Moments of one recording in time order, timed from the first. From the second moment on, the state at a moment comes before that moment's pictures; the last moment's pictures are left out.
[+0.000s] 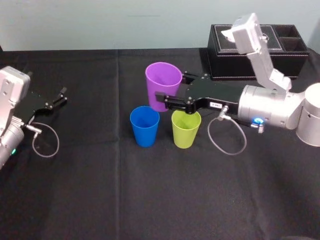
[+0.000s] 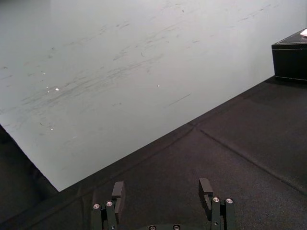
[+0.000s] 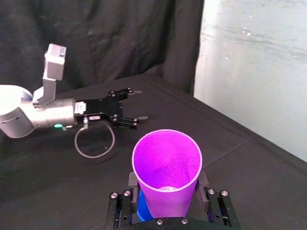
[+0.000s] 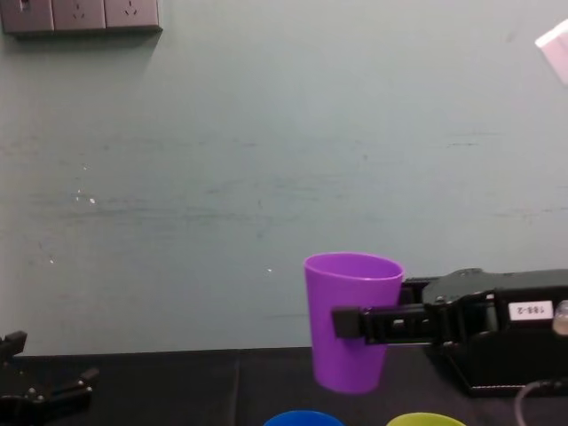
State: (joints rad) left arm -0.20 0.60 0.45 -1.41 -0.25 -0.12 0.03; right arm 0.38 0.58 -0.51 -1.62 0.54 0.26 0.60
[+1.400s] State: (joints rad) left arm -0.20 0.60 0.45 -1.41 -0.25 -0.12 0.03; right arm 0.44 0.55 -0.63 -1.56 0.51 0.25 0.59
